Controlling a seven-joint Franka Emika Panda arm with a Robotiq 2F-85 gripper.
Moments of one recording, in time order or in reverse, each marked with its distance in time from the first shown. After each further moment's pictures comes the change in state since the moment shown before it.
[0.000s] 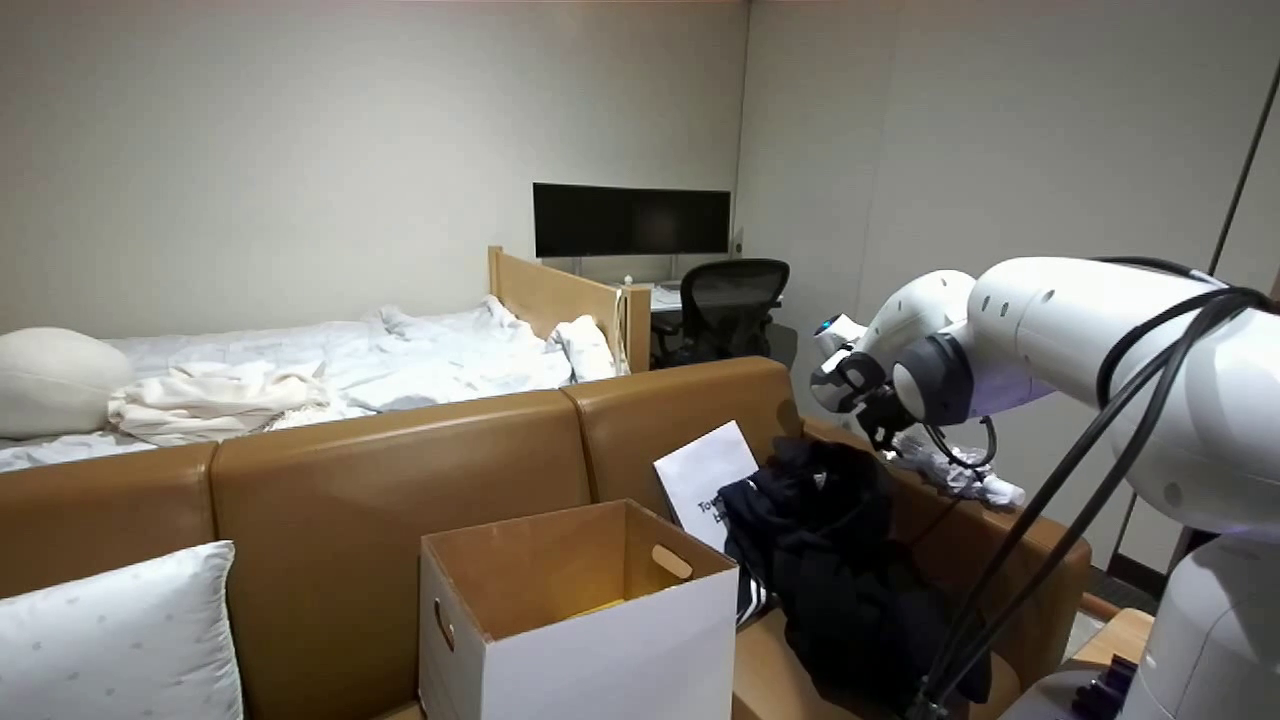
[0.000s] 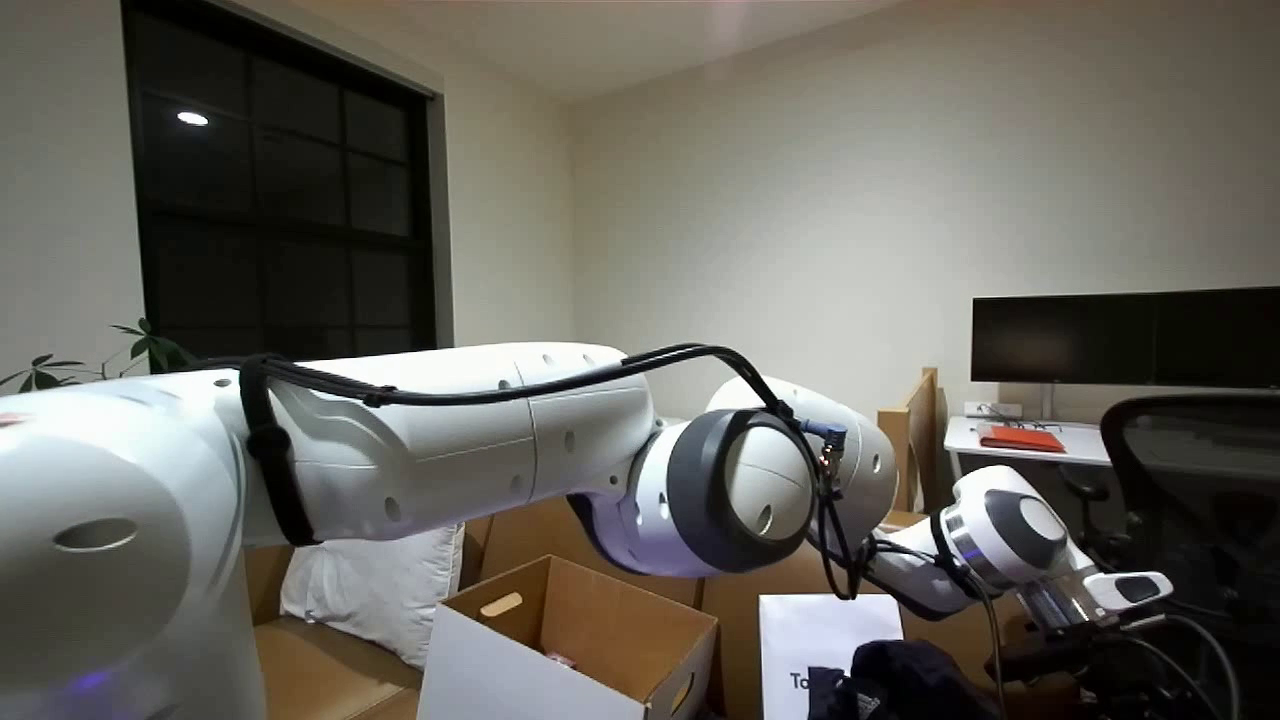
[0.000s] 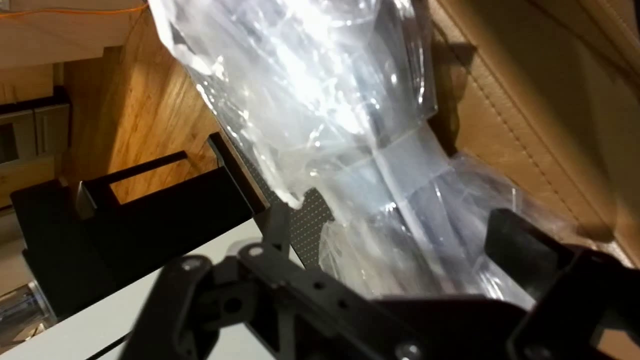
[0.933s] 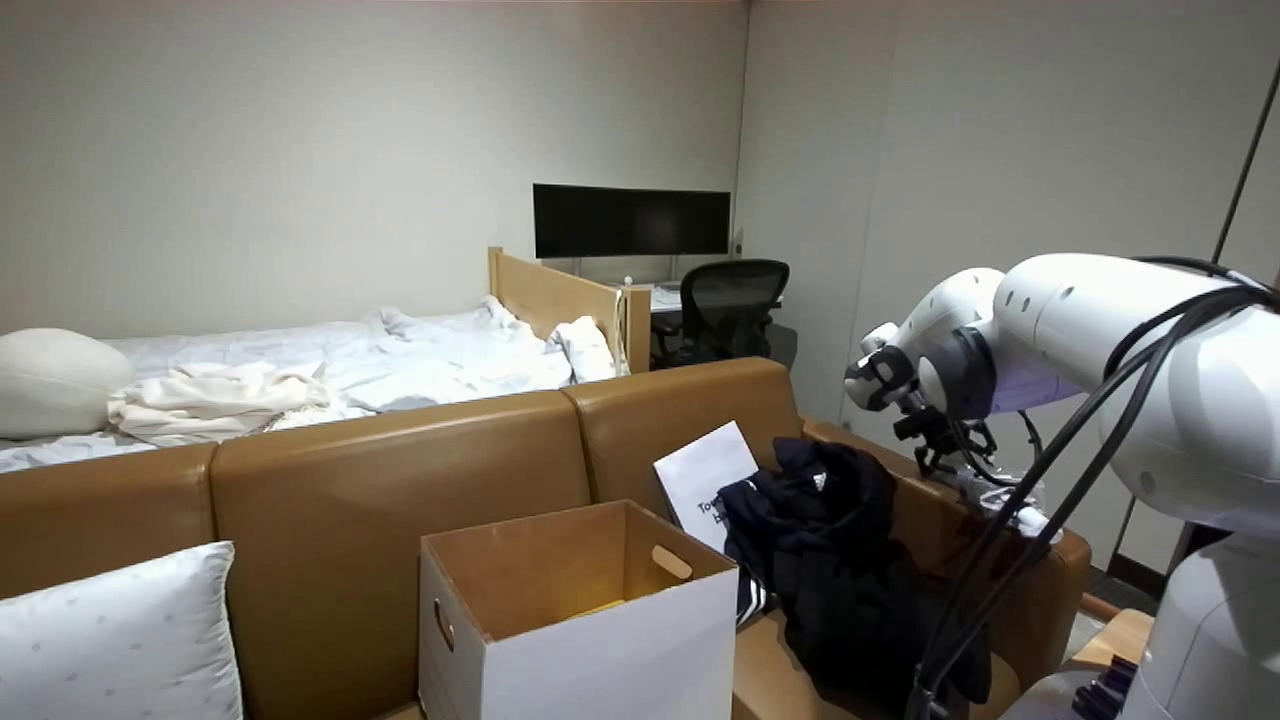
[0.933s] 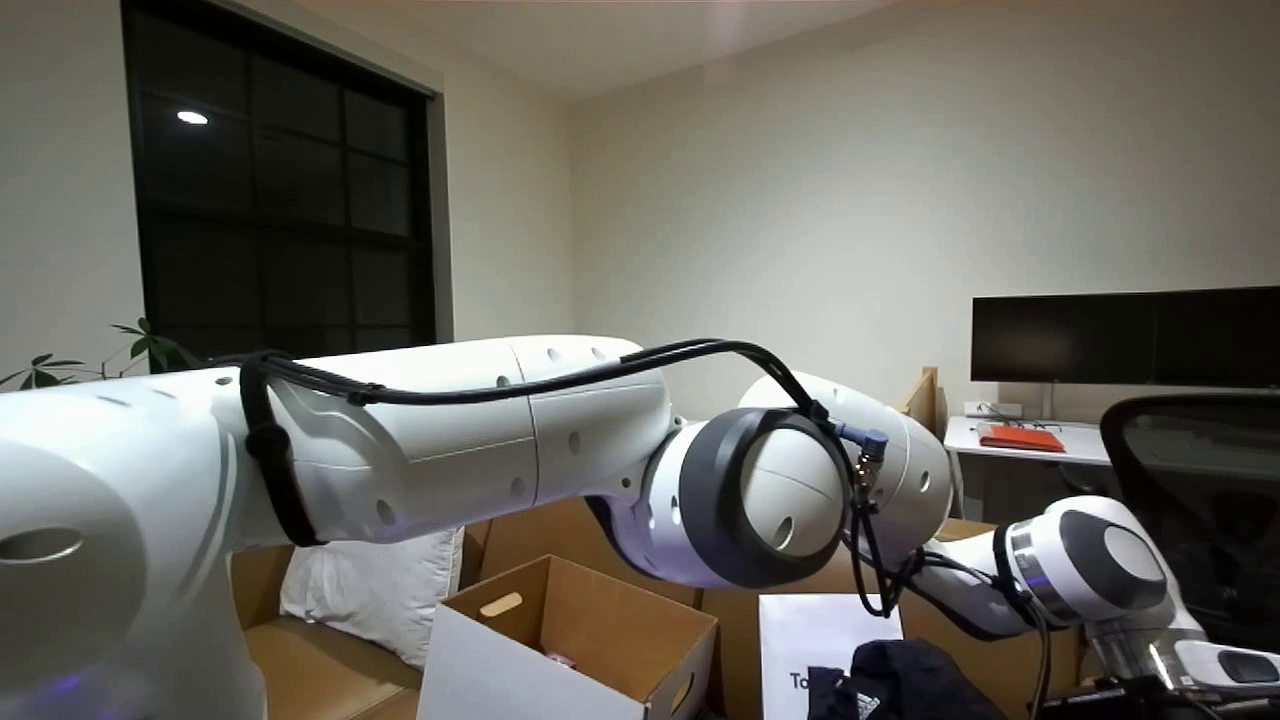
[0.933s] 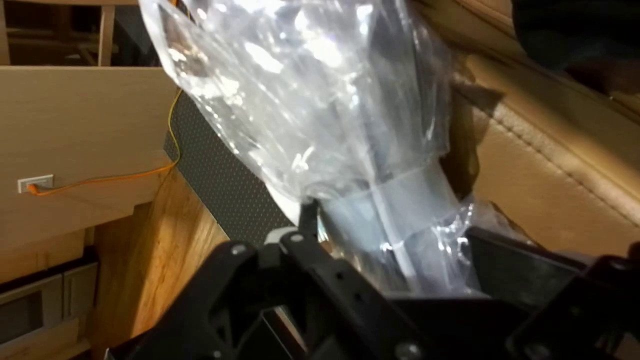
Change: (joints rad) arm -0.099 -0.018 0.016 -0.033 0.099 -0.224 0.048
